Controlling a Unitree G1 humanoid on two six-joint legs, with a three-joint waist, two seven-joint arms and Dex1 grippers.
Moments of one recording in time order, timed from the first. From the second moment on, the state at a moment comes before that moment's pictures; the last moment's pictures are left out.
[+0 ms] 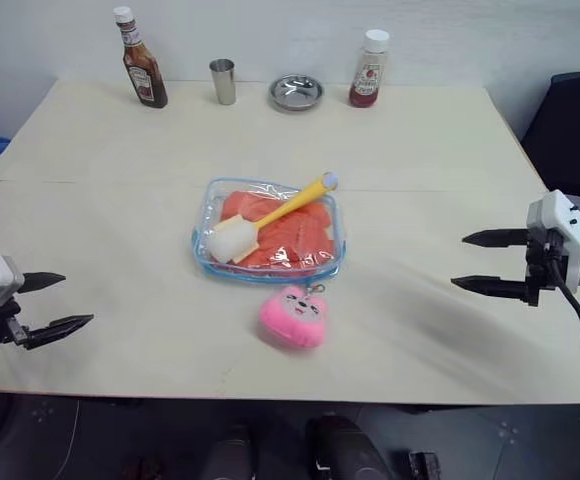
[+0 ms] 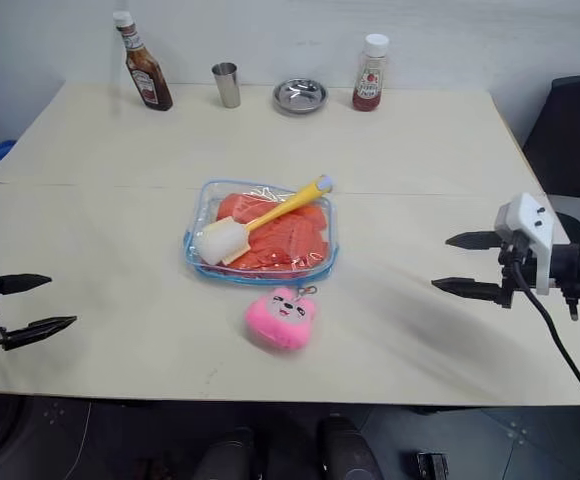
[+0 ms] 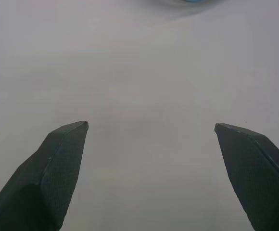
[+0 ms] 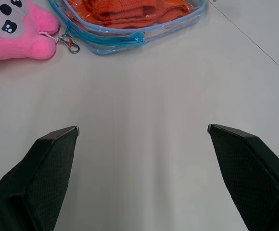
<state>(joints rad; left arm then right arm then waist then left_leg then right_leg) 0.13 1.08 0.59 0.08 -0.37 0.27 -1.13 -0.38 -1.07 -0.17 0.11 0.46 0.42 1.33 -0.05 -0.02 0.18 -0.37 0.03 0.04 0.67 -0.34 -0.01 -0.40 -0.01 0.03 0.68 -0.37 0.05</state>
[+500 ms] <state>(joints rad) 0.12 1.06 0.57 0.05 -0.34 0.26 -1.08 -0.36 -1.07 -0.17 0.06 0.45 0.42 1.28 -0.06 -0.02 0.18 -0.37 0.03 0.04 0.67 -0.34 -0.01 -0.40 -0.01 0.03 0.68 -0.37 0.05</state>
